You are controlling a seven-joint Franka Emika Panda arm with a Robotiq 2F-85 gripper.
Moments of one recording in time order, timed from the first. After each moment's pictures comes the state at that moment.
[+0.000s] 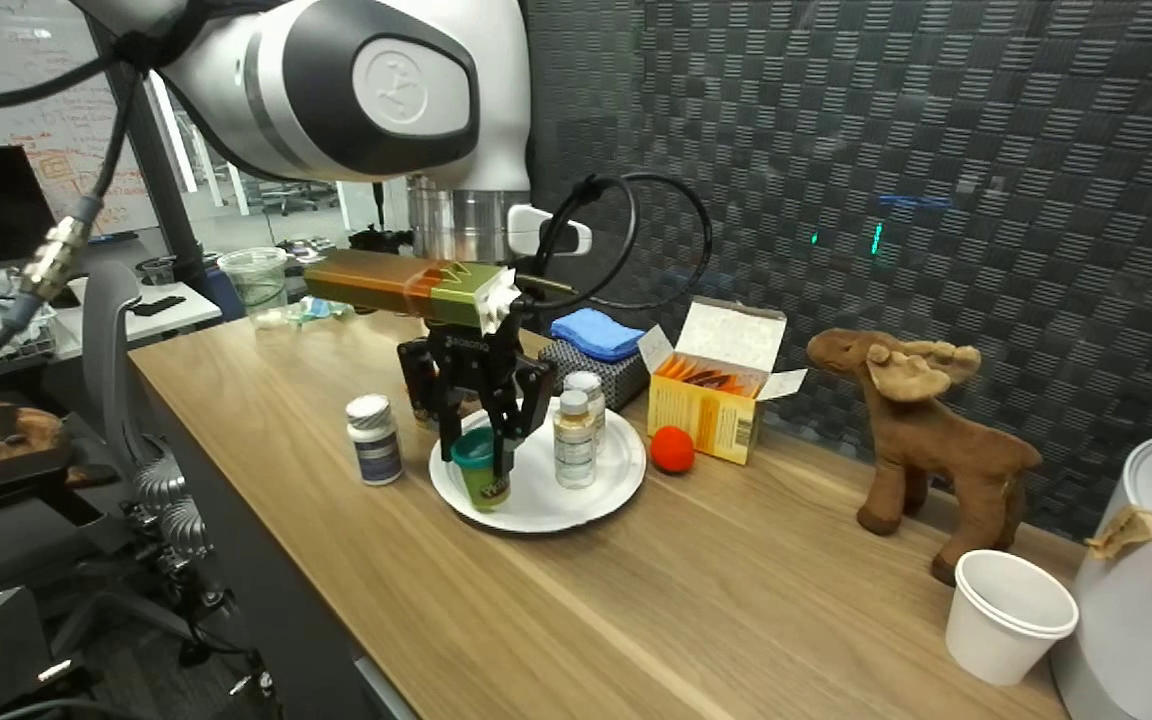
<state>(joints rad) -0.02 0.16 -0.01 -2.21 -0.13 2.25 -0.26</state>
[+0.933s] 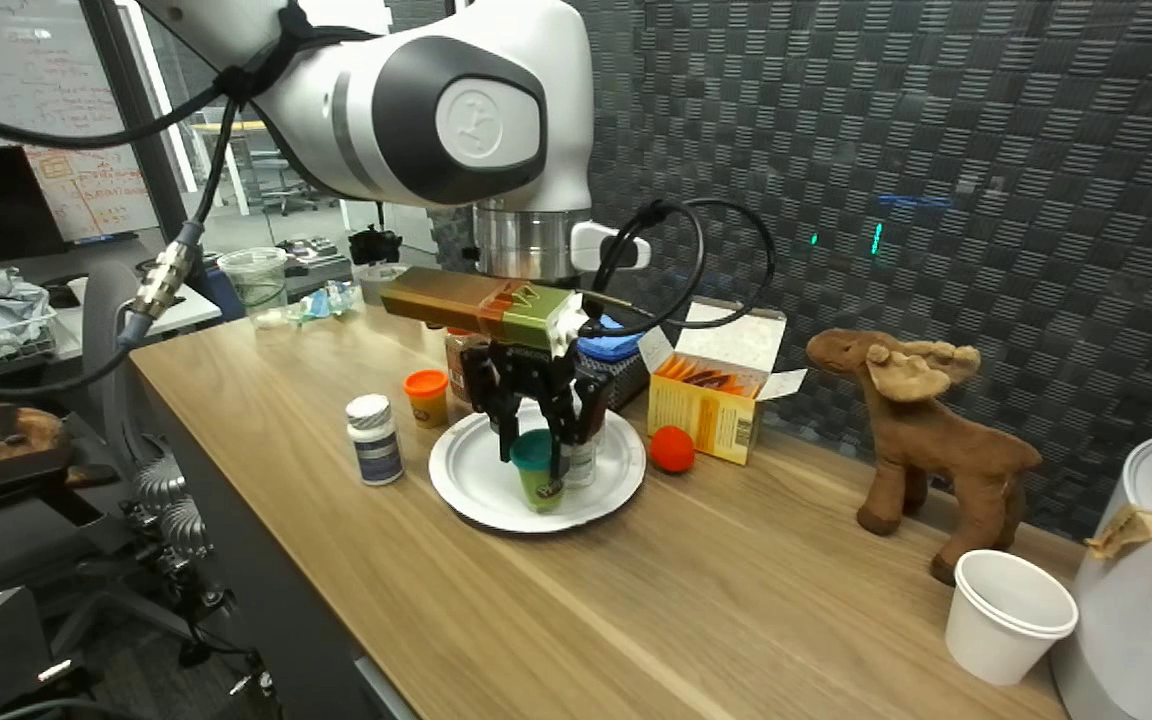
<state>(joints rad) -0.06 0.28 -0.01 -2.09 -0.10 2.28 -0.26</state>
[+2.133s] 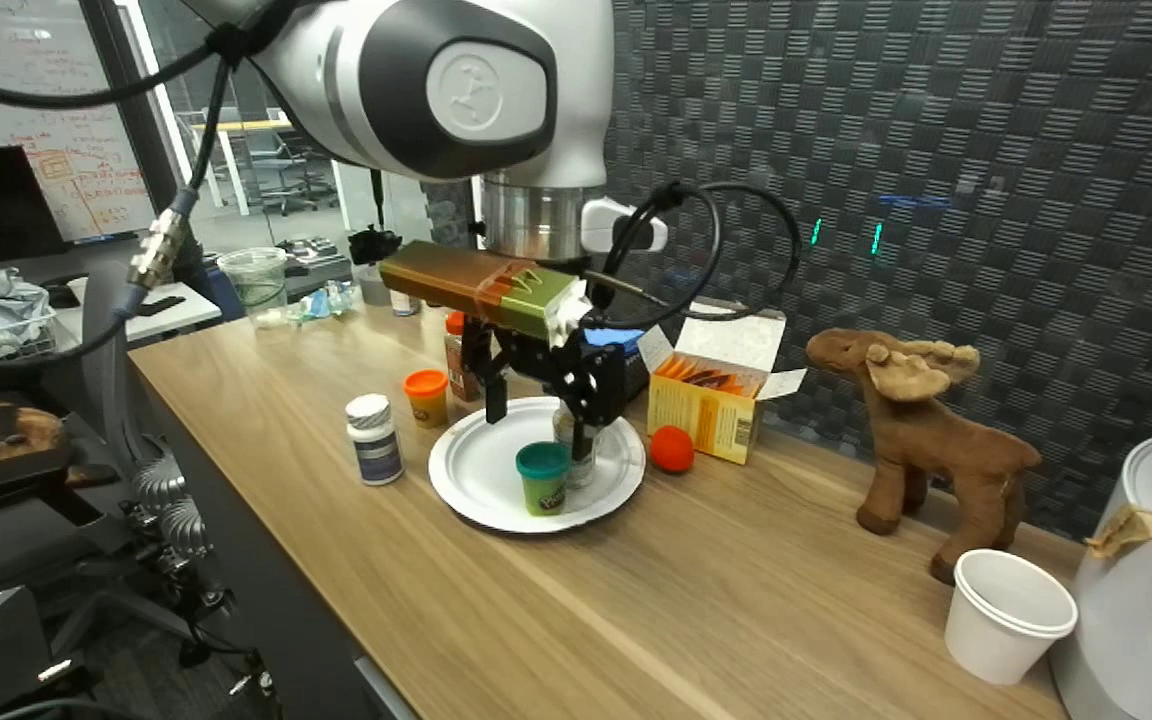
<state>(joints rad) -0.09 0.22 -0.01 -2.11 -0.01 2.27 -0.29</state>
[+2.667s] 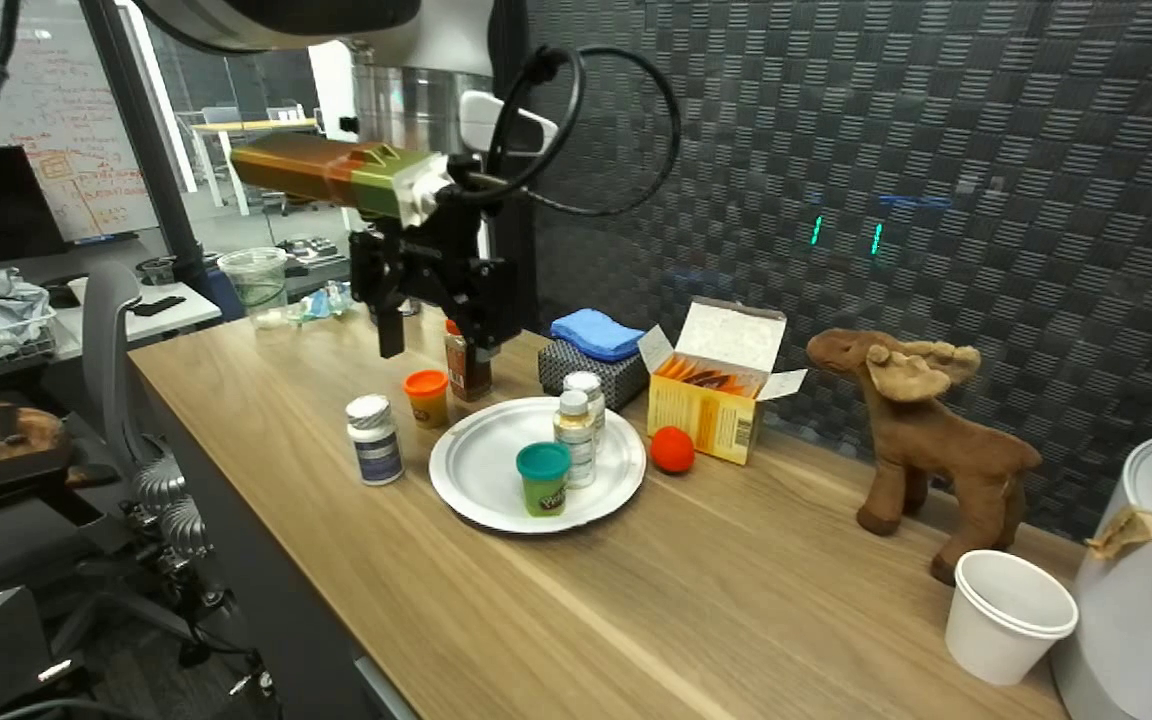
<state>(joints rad) -0.02 -0.02 0.02 -2.24 0.01 2.13 -0.26</state>
